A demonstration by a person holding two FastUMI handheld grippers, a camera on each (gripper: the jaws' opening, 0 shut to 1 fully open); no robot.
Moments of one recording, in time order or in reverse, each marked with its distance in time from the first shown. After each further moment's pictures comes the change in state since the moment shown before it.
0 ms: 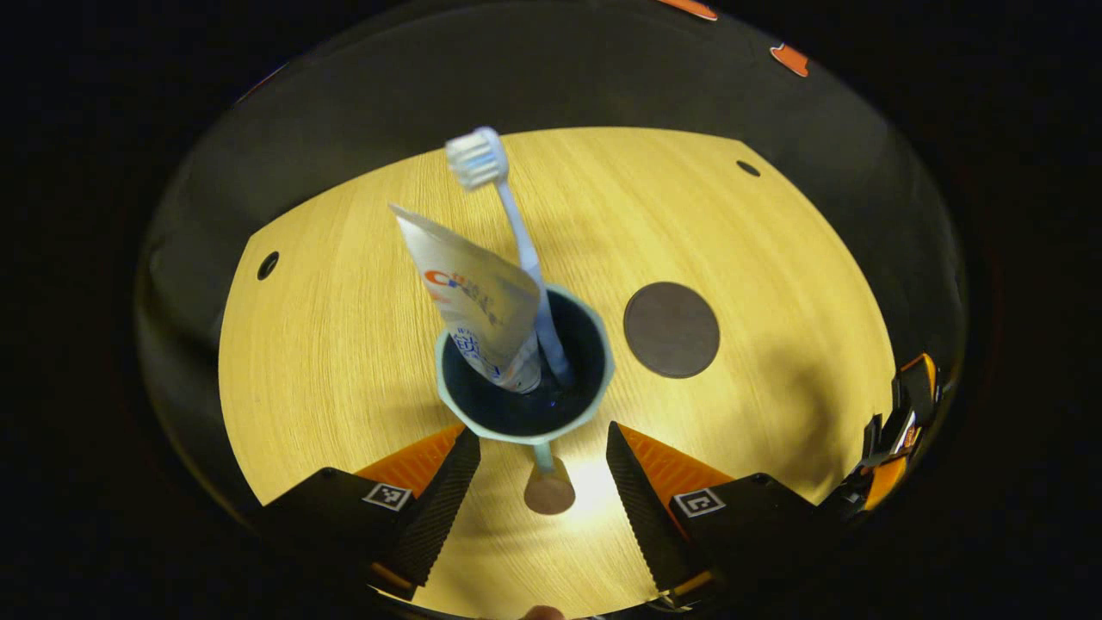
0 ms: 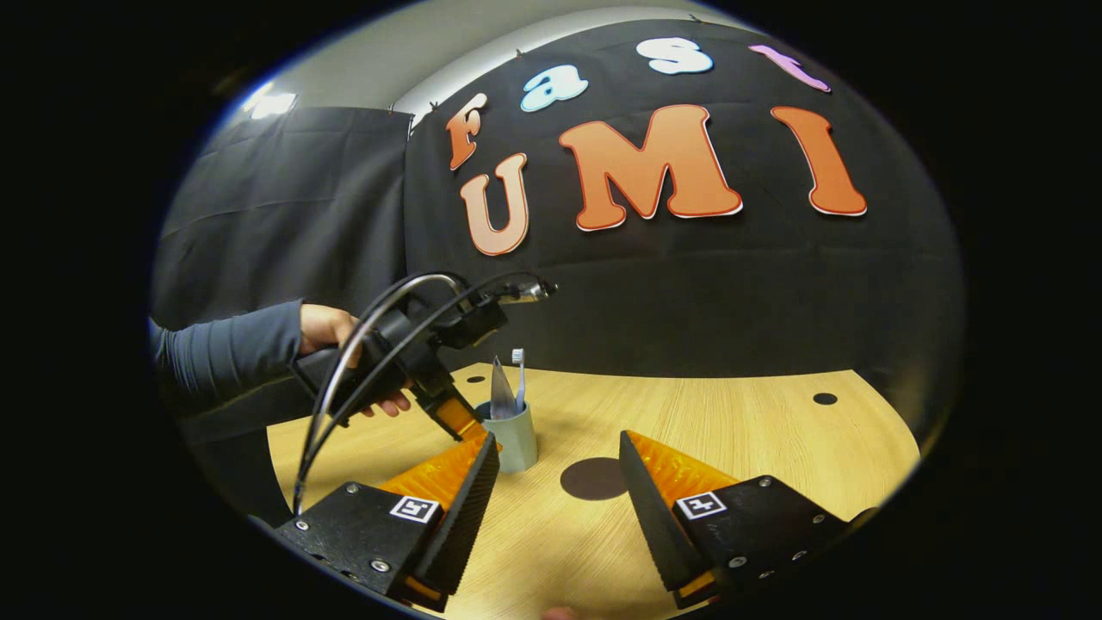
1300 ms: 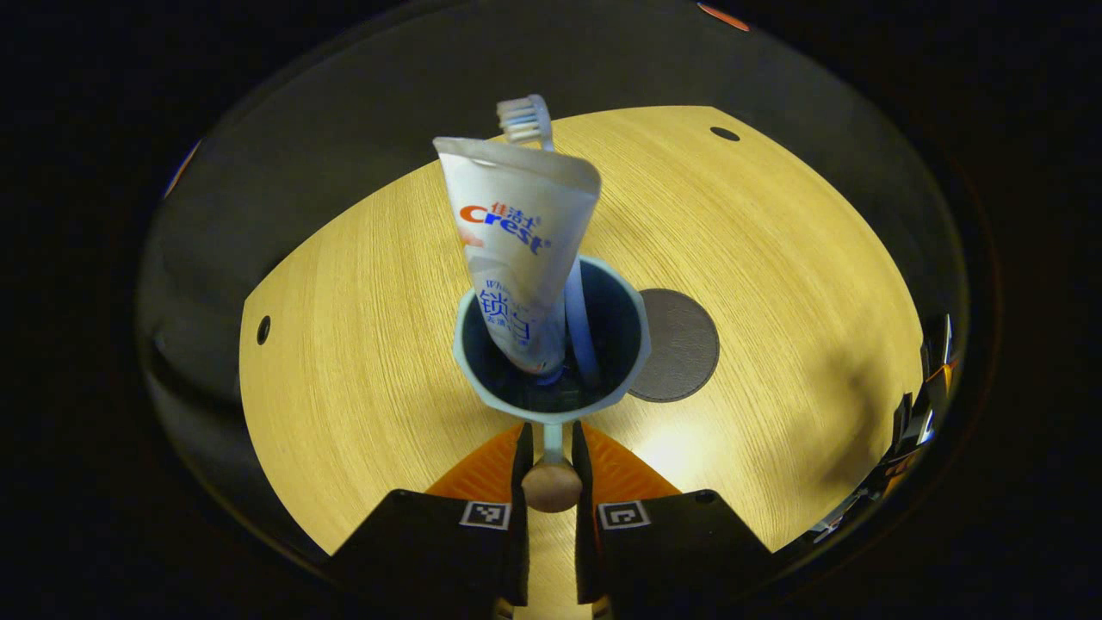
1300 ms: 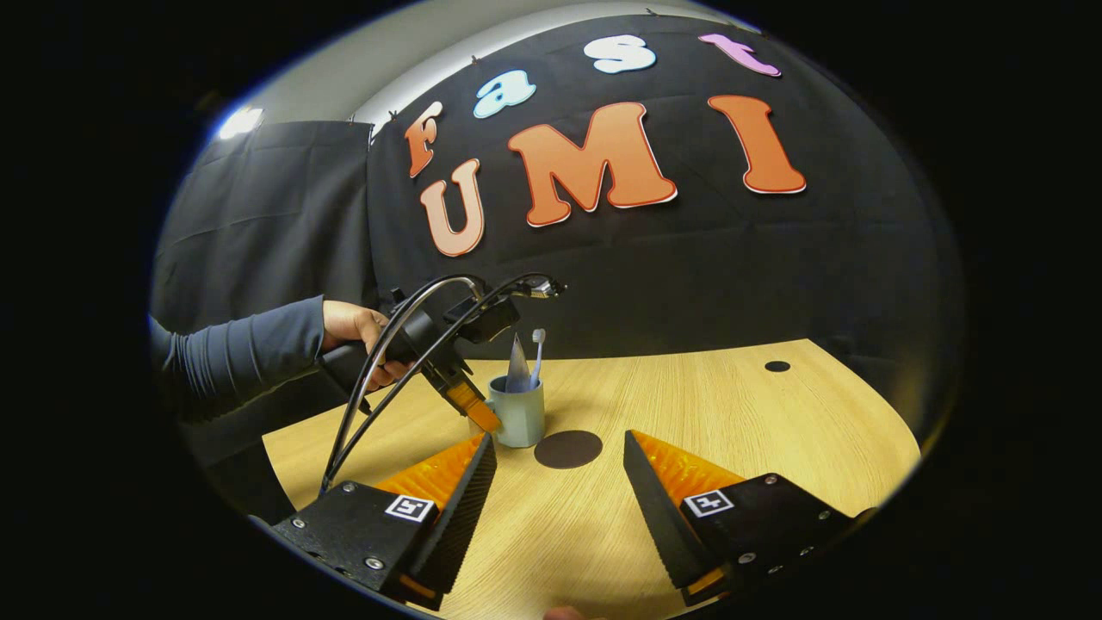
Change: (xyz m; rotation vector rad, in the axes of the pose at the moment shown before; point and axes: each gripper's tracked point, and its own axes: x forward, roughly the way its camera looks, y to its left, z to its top) left arm -0.008 -0.100 0.090 0.166 -0.008 0.081; right arm -0.047 -0.042 -0.022 0.051 0.027 -0.127
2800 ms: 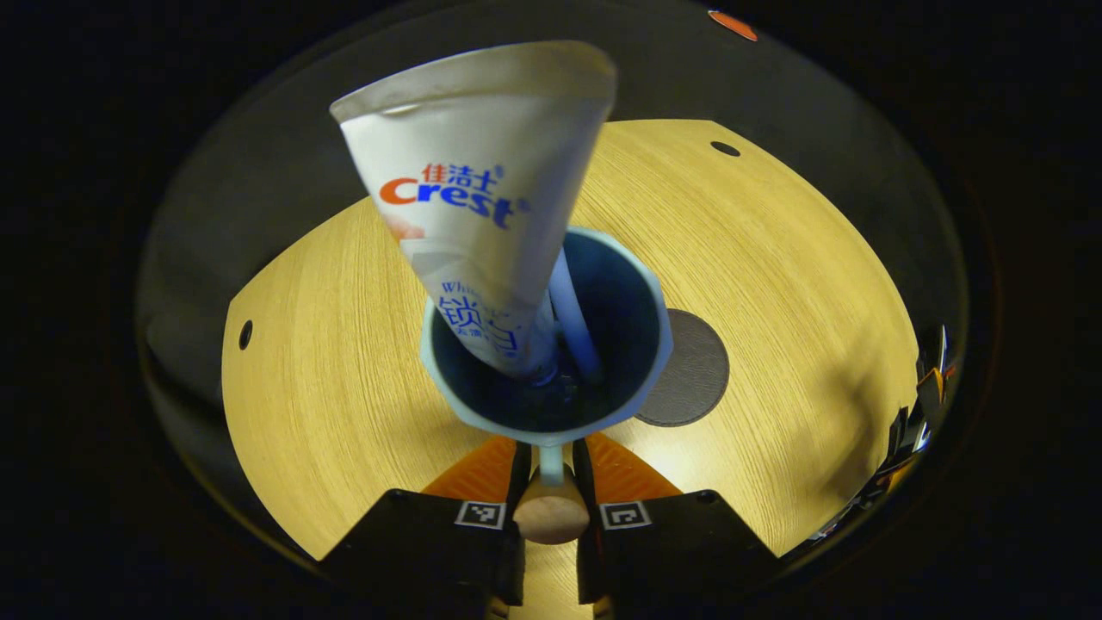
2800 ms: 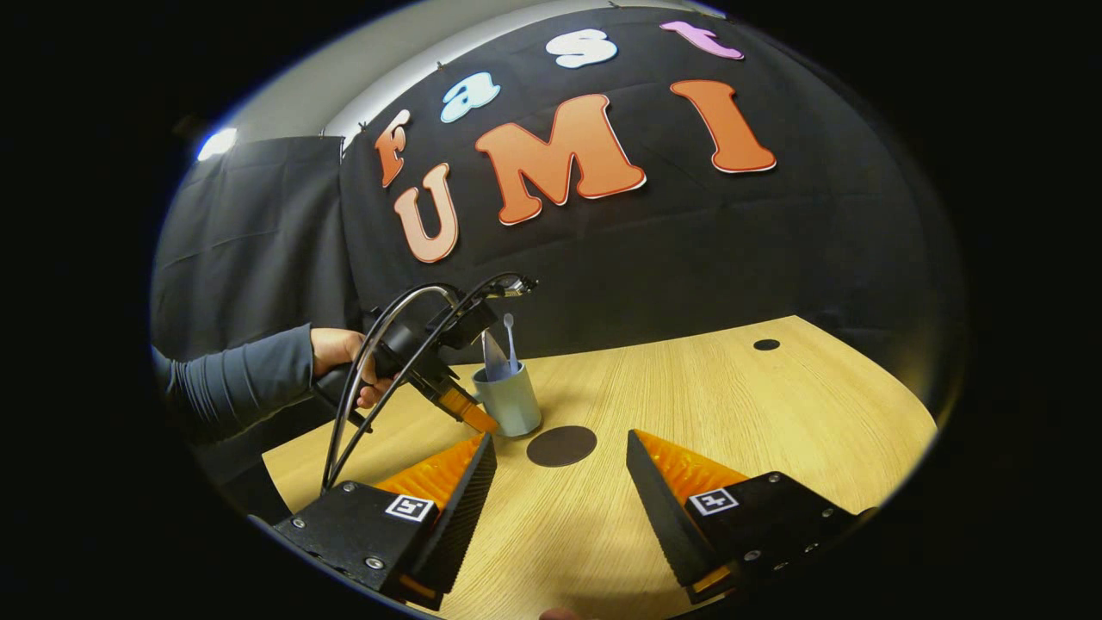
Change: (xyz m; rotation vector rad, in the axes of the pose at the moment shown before) left arm 0.072 0.007 0.047 -0.027 -0.080 -0.046; right arm 0.005 -0.018 -0.009 0.095 -0.004 -0.049
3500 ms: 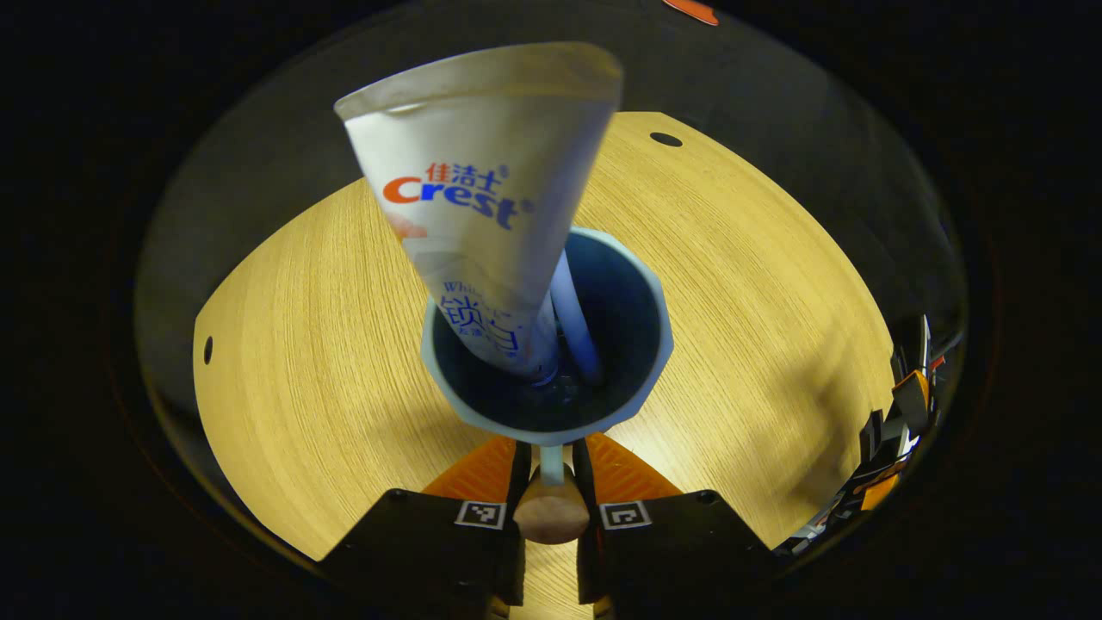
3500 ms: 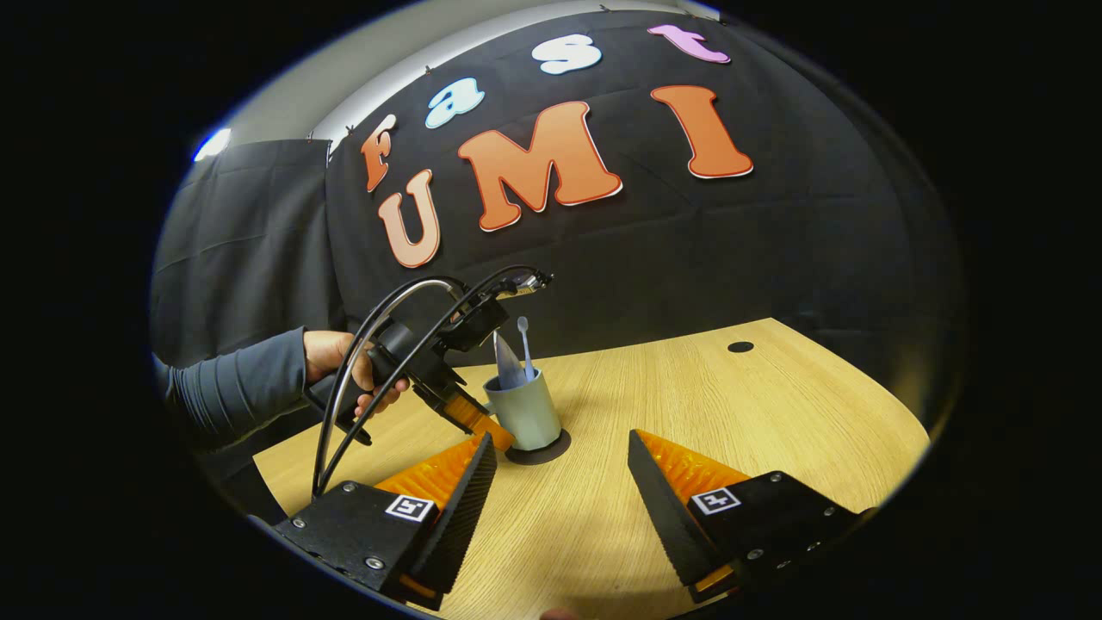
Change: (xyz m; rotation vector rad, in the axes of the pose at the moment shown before) left arm 0.075 -0.017 -0.005 0.001 0.022 -0.117; right arm -0.017 -0.022 0.004 0.010 -0.012 -0.052
